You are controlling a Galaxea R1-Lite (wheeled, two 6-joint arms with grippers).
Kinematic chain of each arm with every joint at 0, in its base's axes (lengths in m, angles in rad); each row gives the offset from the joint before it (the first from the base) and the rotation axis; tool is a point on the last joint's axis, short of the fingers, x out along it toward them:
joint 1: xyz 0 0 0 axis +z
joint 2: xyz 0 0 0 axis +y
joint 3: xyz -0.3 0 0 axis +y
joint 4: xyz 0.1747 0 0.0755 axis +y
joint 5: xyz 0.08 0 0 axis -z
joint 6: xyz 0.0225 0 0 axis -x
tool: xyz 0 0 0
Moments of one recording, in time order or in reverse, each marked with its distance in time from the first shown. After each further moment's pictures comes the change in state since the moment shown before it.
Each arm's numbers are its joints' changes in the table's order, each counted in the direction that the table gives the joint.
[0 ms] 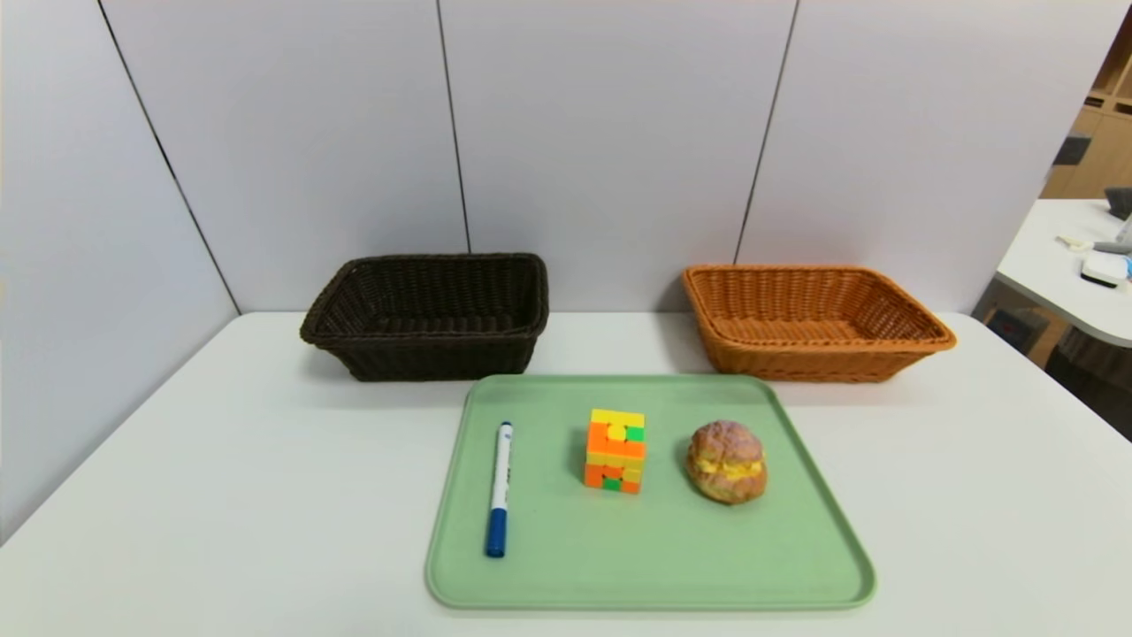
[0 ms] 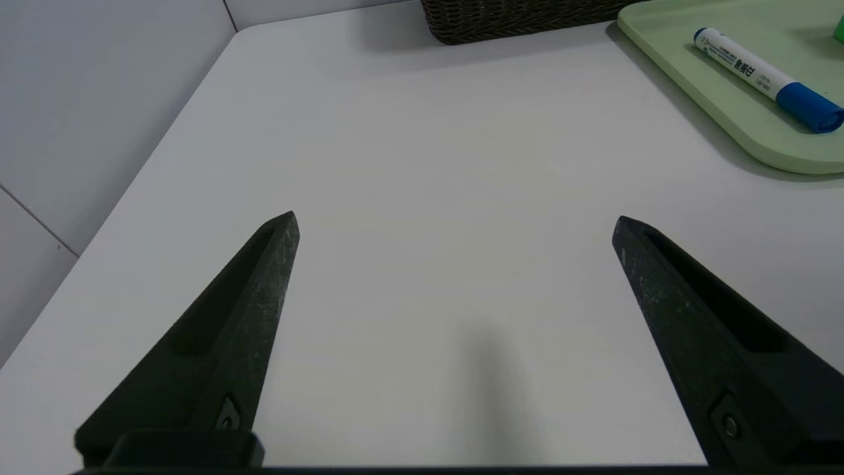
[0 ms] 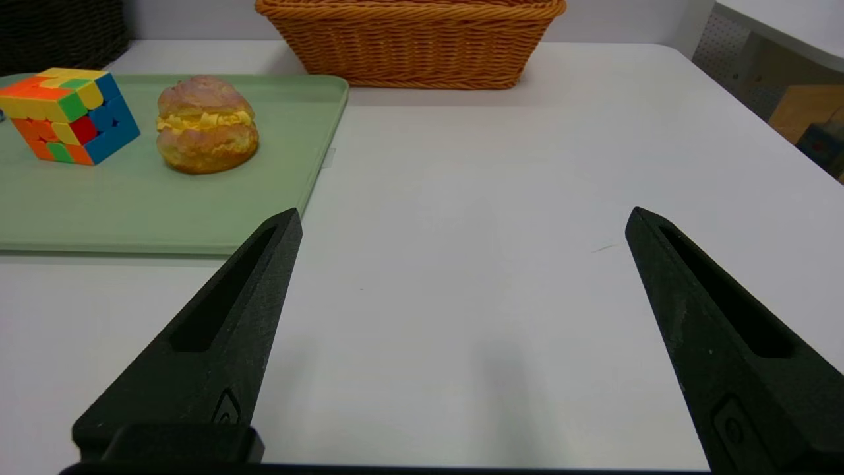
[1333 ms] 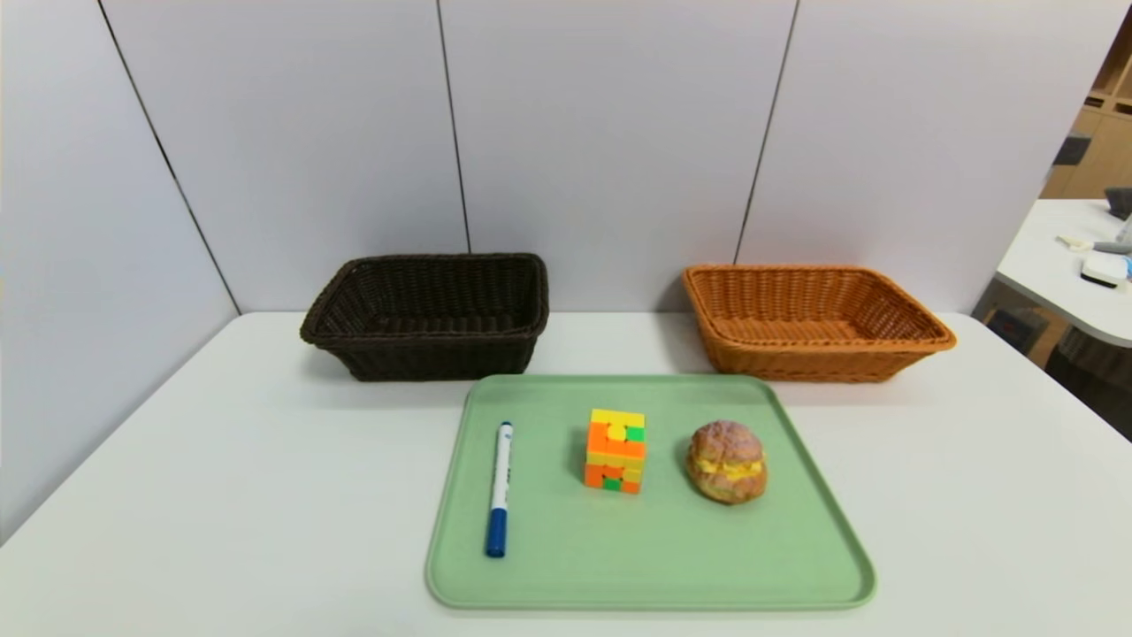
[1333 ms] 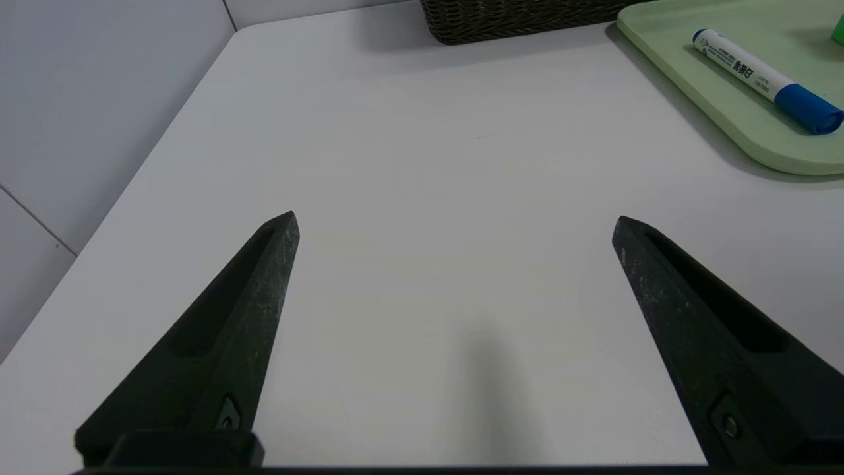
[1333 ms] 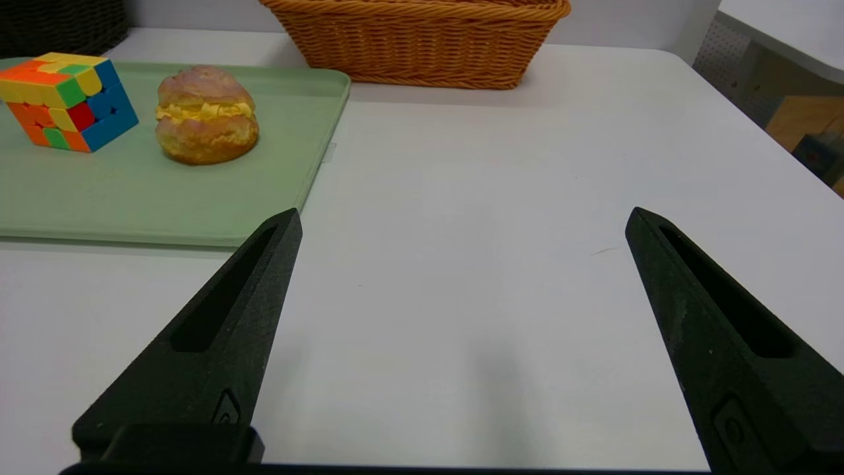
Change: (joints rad) left arm 0.000 0.000 0.000 0.000 0.001 0.004; right arm 0.000 0.000 0.001 0.002 -0.008 0.032
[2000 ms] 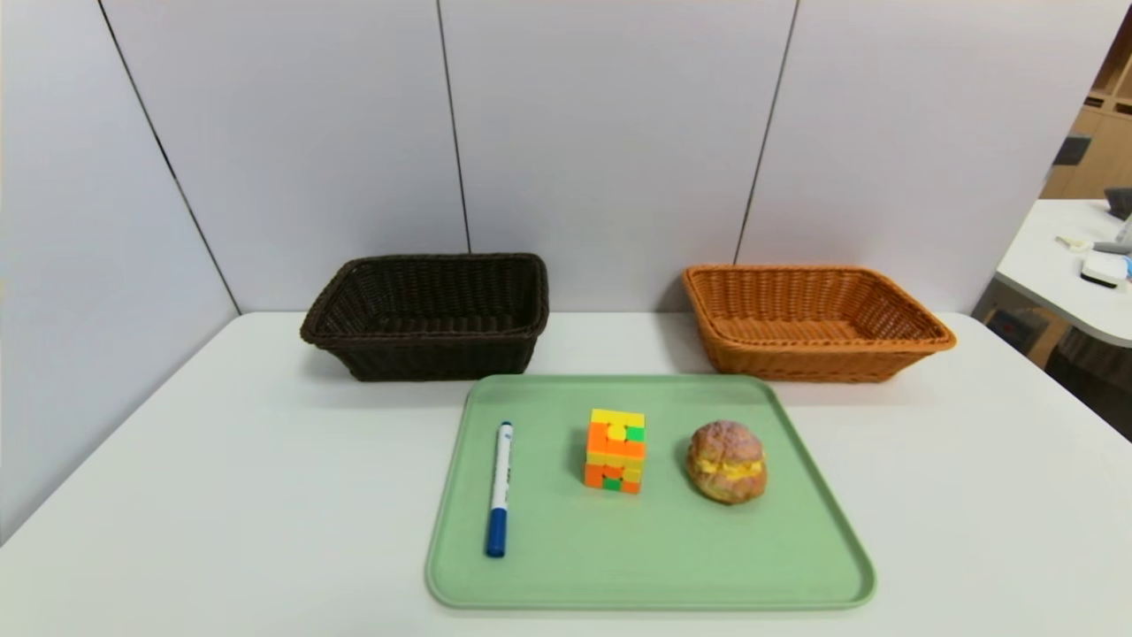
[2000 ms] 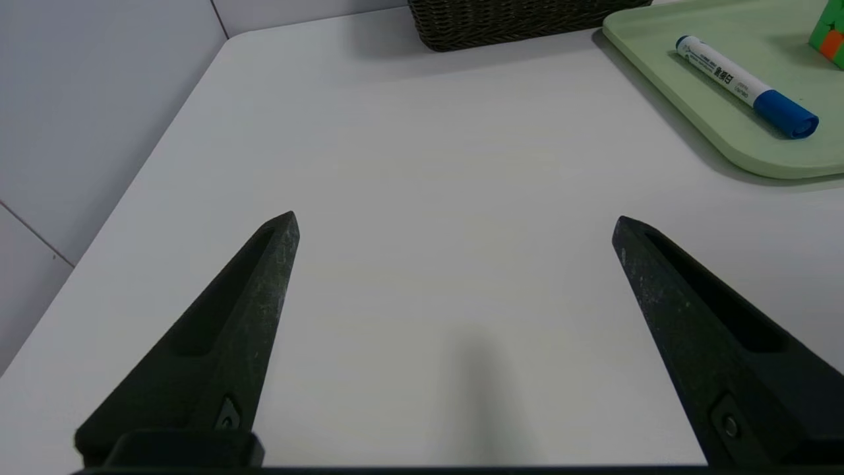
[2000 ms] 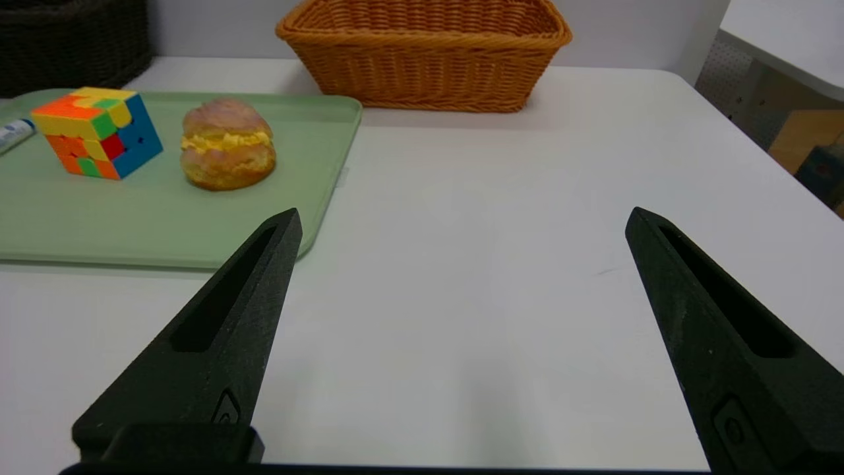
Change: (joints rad) left arm 0.000 0.013 -0.042 0.036 0.021 -0.002; right arm 0.000 0.009 -0.087 0.050 -0.024 -0.023
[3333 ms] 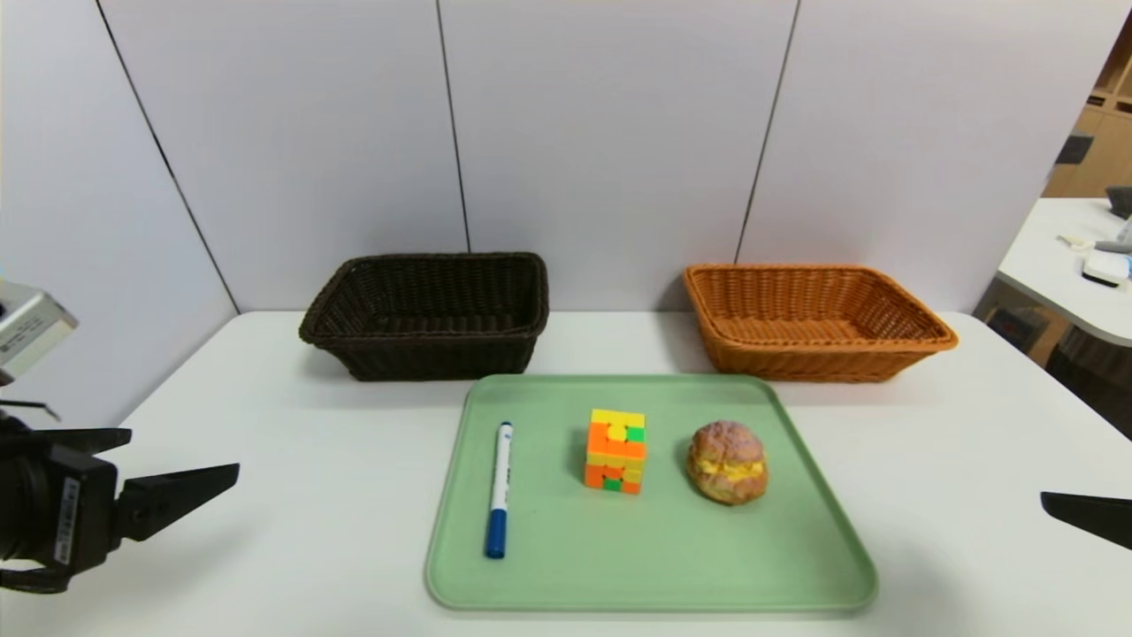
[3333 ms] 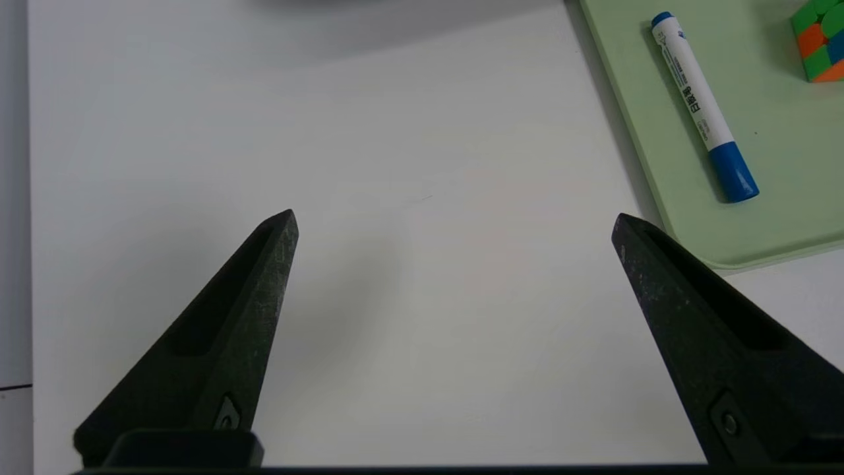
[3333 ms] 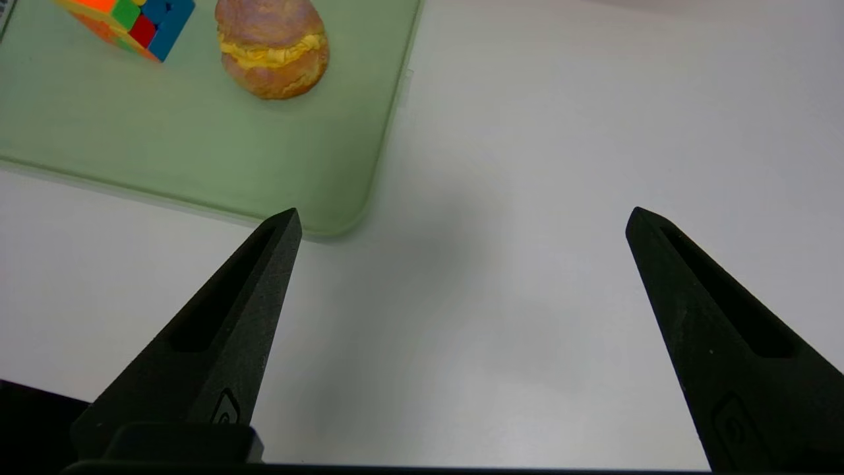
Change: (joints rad) left arm -0.106 1.021 -0.720 0.226 0.024 0.027; right arm 0.041 0.997 -0.799 0.514 -0.123 0.115
